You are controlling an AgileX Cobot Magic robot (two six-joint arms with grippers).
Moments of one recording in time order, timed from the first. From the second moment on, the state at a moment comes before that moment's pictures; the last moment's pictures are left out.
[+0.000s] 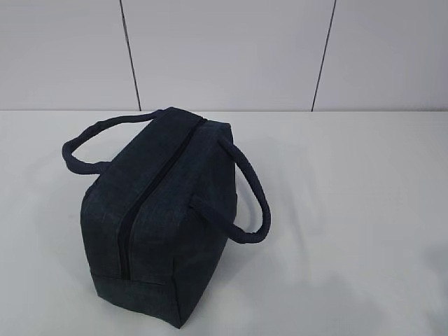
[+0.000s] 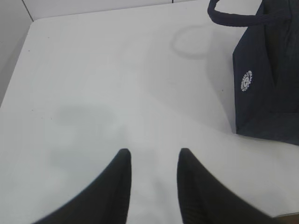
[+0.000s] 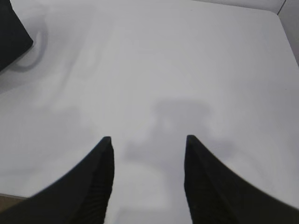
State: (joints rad) left arm -0.03 0.01 -0.51 -0.10 1.12 0.11; right arm 0.07 -0.02 -0.51 -0.05 1.14 -0.07
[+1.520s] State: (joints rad) left arm -0.03 0.01 -0.51 -0.10 1.12 0.11; right arm 0.07 -0.02 -0.51 -0.05 1.14 -0.07
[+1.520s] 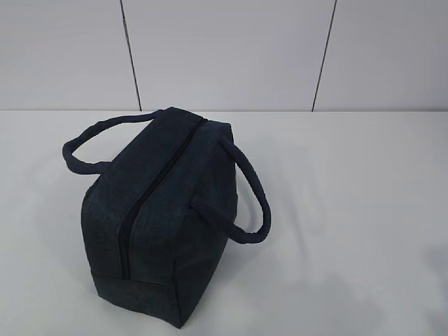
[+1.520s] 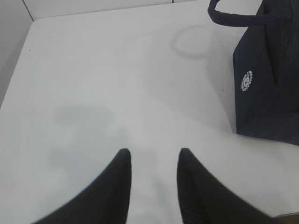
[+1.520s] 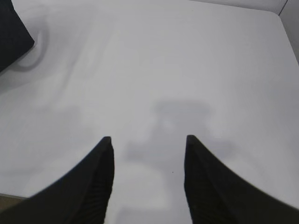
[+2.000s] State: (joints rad) left arm -0.03 0.01 -0.51 -0.10 1.12 0.11; right arm 0.07 -0.02 -0.51 -0.05 1.14 -0.07
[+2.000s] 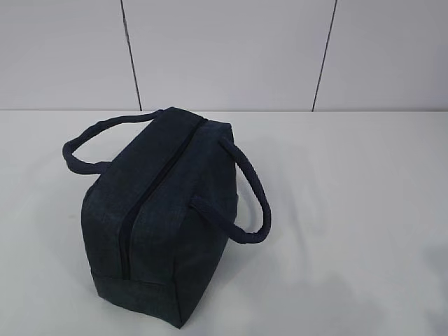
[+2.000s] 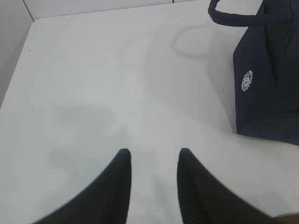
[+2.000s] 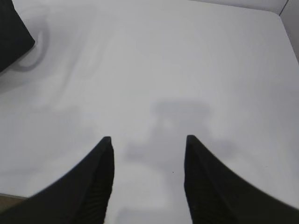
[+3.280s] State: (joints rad) left arm -0.03 0.01 -0.51 -0.10 1.12 0.11; right arm 0.07 -0.02 -0.51 -0.05 1.14 -0.07
